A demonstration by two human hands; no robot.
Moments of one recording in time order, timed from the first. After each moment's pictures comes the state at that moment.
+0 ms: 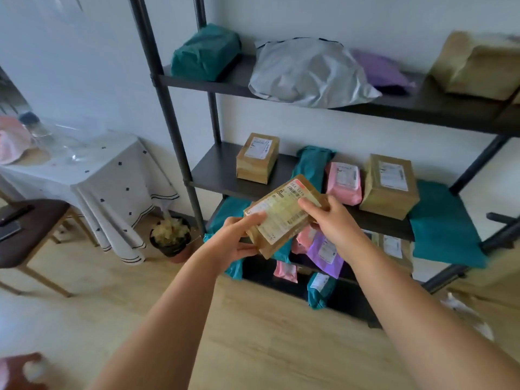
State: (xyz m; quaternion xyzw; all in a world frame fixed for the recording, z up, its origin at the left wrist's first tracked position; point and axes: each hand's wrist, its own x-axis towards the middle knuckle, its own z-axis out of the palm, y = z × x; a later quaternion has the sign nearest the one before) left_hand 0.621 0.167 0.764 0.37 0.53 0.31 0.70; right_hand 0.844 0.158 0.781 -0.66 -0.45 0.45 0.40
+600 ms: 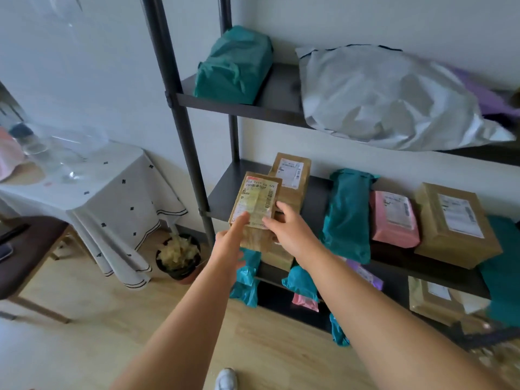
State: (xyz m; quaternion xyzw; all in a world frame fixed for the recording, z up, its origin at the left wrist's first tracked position) left_hand 0.567 0.334 0.718 0.25 0.63 0.38 0.63; right_hand 0.711 0.332 0.750 -0.65 -0.50 0.47 0.33
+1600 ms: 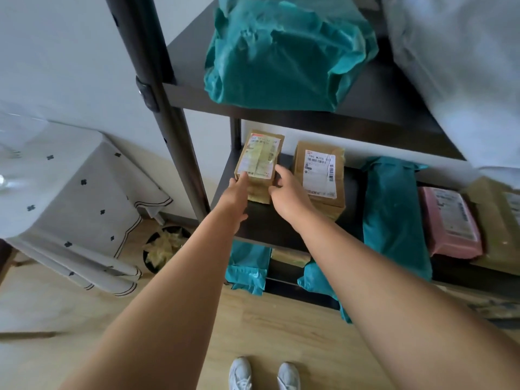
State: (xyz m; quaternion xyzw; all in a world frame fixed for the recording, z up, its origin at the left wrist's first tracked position) left_hand 0.536 0.571 0.693 0.29 0.64 0.26 0.66; right_hand 0.648 0.533 0.716 -0.74 -0.47 0.38 0.29
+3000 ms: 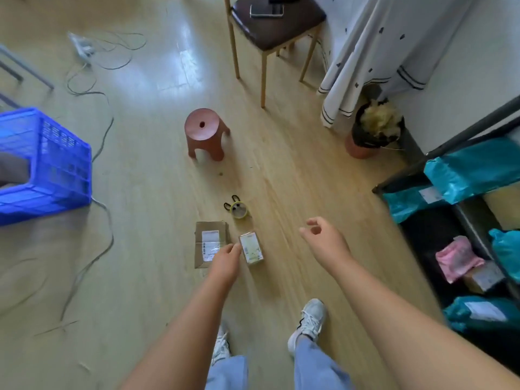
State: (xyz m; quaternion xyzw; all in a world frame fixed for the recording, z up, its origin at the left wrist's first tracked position) left_hand 0.297 -0.174 0.489 -0.07 0.80 0.35 0.48; right_hand 0.415 0.001 0.520 -0.53 -0.69 0.48 -0.09
